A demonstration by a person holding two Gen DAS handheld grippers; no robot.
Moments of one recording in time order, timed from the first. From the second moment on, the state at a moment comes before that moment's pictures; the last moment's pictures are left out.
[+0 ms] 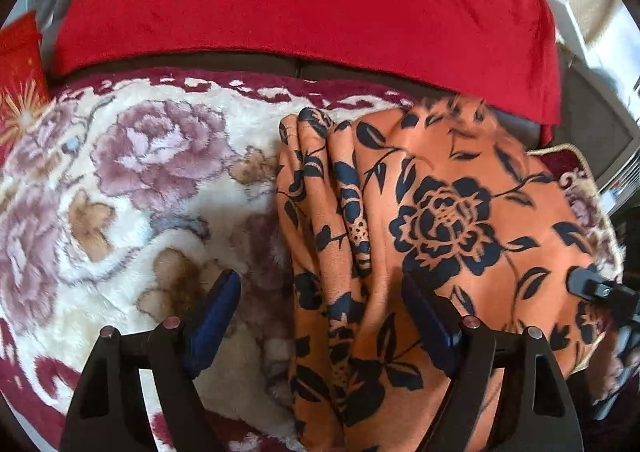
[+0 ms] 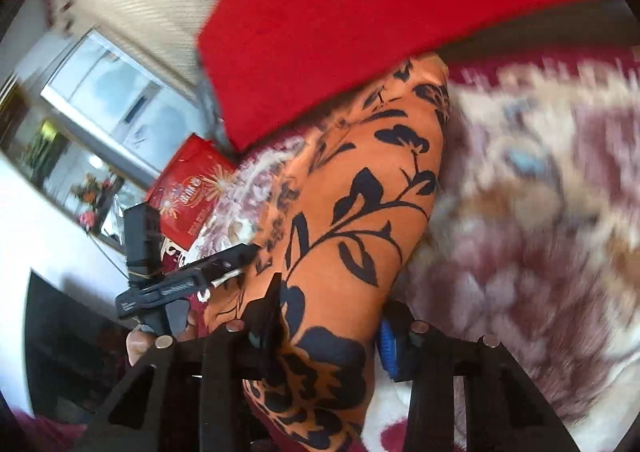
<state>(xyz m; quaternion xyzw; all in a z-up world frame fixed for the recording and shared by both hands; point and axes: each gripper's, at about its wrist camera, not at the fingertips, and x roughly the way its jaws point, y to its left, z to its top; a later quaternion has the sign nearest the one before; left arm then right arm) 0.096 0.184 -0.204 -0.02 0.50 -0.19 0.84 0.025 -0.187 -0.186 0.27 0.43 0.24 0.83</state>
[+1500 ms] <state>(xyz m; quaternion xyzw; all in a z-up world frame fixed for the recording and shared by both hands) 0.097 0.170 -0.204 0.01 0.50 -0.17 0.85 0.077 -0.199 -0.207 0.31 0.45 0.17 0.82</state>
